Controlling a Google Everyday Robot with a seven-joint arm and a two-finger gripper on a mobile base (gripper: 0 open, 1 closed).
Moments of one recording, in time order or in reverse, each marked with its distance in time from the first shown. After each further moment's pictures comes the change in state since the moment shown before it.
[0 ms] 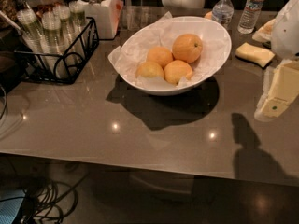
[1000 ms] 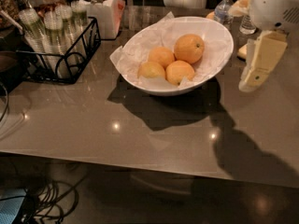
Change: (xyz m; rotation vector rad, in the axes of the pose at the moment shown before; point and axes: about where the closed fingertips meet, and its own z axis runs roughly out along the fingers) arm -0.043 -0.047 -0.005 0.033 -0.069 -0.170
